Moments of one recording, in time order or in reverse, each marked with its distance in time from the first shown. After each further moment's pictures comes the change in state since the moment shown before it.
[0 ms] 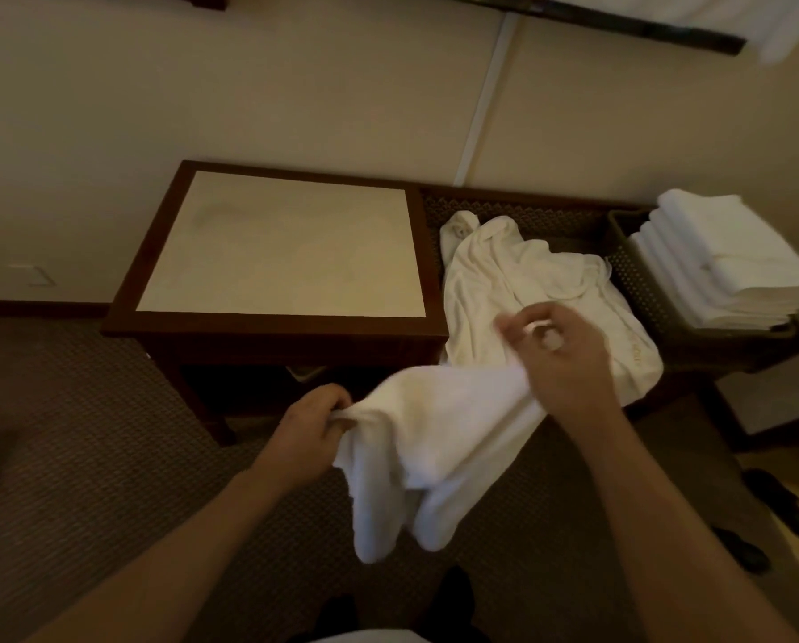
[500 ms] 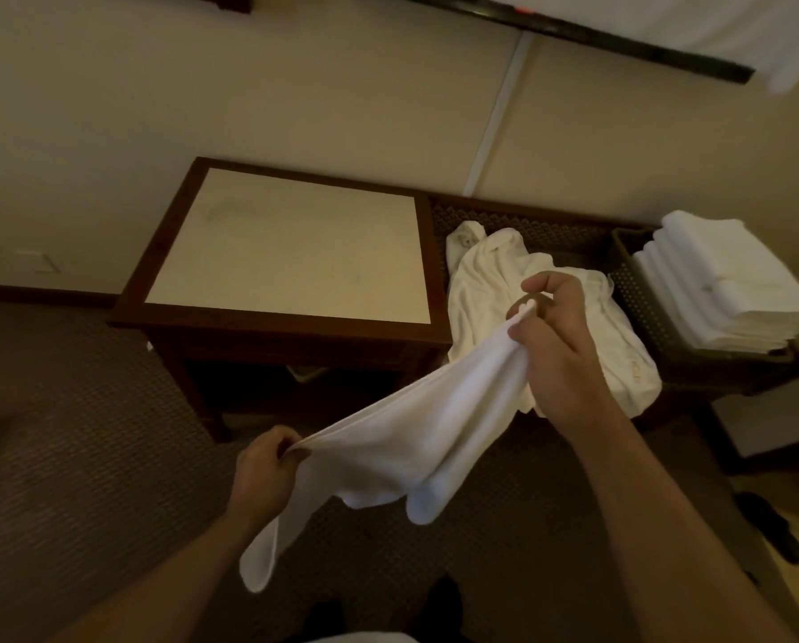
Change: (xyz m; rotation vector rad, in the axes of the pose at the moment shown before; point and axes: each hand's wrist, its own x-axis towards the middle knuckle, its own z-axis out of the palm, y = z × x) left_hand -0.041 -0.077 0.027 -0.076 0.274 -0.330; right_hand -0.004 -0.031 0.009 0.218 -0.156 -0.156
